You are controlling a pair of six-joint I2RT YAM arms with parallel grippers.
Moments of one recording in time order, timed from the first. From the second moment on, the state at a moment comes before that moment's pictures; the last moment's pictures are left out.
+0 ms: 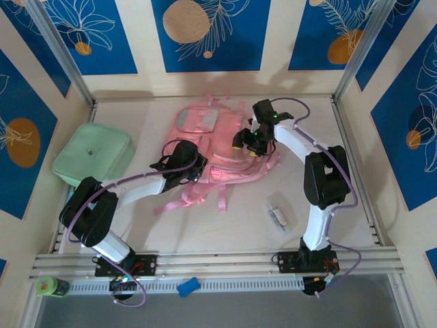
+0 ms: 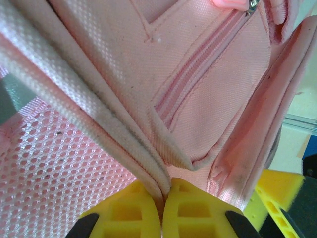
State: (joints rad) left arm -0.67 1.57 0.89 0.00 -0.01 -1.57; right arm 0.34 1.87 1.49 -0.79 -0.37 0.53
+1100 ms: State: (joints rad) left arm -0.68 1.59 0.90 0.06 0.02 -1.67; right arm 0.78 1.70 1.18 -0.47 0.03 0.77
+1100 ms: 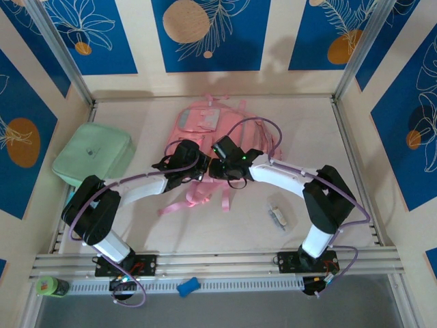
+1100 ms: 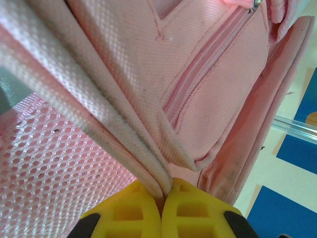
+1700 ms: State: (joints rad) left arm -0.68 1.59 0.90 0.09 0.02 -1.68; right arm 0.78 1.74 1.17 -0.40 0.08 0.69
